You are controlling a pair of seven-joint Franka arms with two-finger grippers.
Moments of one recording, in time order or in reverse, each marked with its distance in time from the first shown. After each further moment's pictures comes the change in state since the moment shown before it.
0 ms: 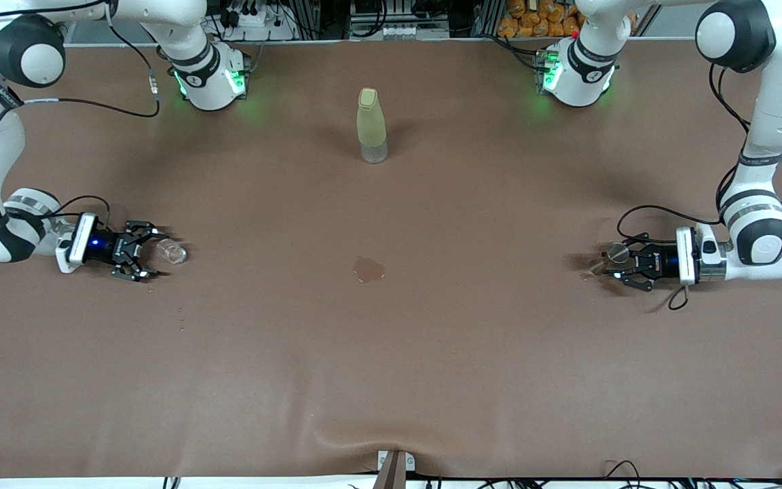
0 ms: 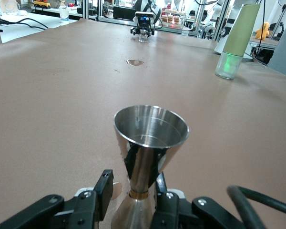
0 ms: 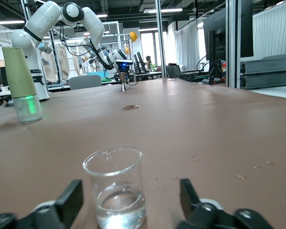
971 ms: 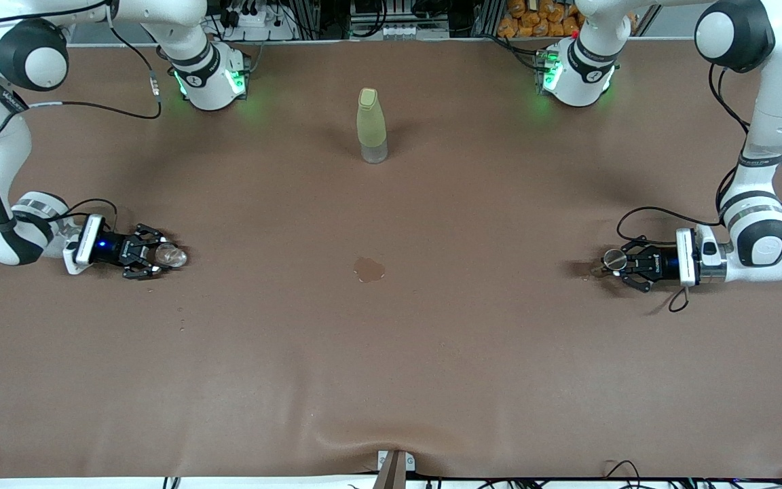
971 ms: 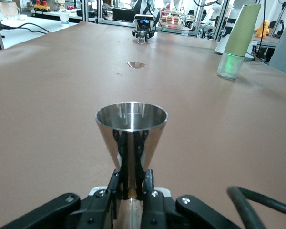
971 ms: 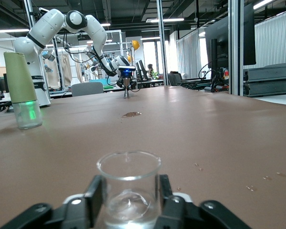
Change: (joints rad) left arm -0.003 -0.001 -0.013 0.024 -0.008 -0.001 0.006; right arm 0.007 0.019 0.012 0.002 0.014 -0.022 -0.012
